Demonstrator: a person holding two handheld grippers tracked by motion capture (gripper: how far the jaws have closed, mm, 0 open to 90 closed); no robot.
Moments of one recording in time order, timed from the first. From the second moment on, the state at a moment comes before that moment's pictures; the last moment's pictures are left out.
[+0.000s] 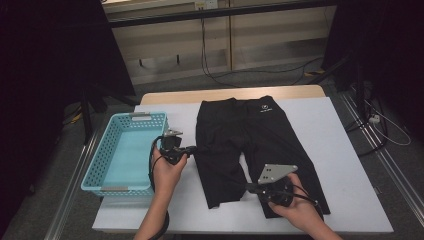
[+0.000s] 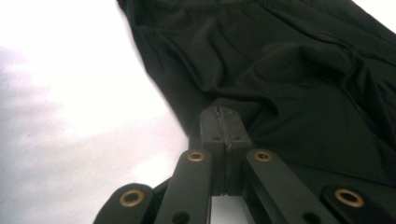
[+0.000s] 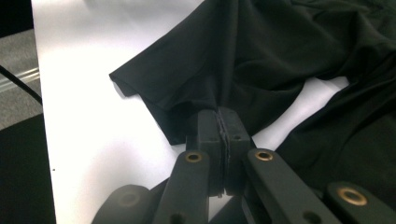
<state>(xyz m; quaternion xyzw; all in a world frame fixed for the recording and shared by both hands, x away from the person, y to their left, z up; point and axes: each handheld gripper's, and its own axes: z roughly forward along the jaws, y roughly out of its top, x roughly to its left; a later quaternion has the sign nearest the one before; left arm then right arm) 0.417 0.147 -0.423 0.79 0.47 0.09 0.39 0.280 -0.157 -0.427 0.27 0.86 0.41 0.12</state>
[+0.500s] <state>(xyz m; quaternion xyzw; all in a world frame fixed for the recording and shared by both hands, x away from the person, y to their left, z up) 0.387 0.146 -0.433 0.81 0.45 0.08 0.37 0.285 -0.149 -0.433 0.27 0.87 0.40 0.12</state>
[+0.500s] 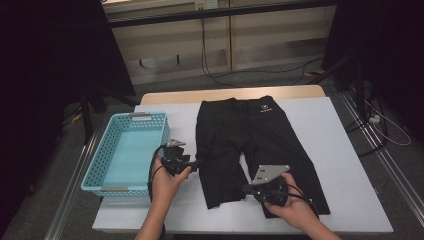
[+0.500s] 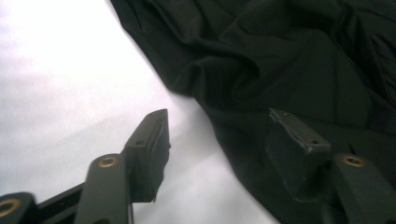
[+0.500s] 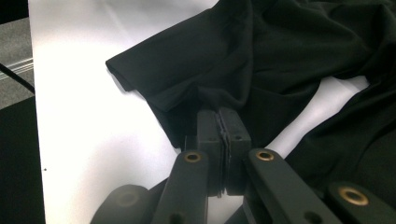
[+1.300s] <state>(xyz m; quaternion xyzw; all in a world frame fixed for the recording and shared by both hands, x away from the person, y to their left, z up) 0.376 0.127 -0.439 0.82 0.45 0.04 0.35 0.287 -0.147 -0.432 0.27 0.87 0.40 0.13</state>
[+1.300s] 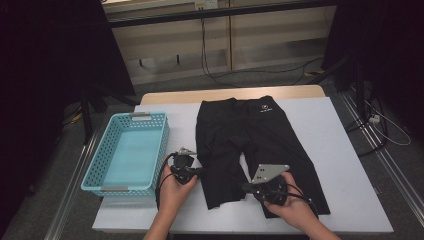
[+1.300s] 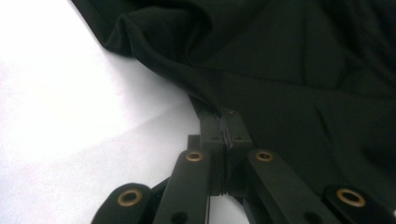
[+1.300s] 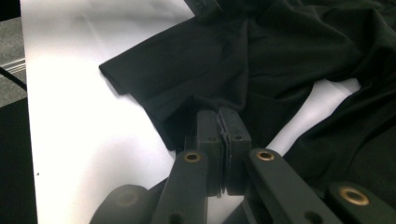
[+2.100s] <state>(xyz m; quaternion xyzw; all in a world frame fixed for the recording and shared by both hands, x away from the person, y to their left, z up) 0.387 0.160 -0.424 0.79 0.48 0.08 0.36 0.286 -0.129 -0.440 0.26 0.87 0.39 0.12</state>
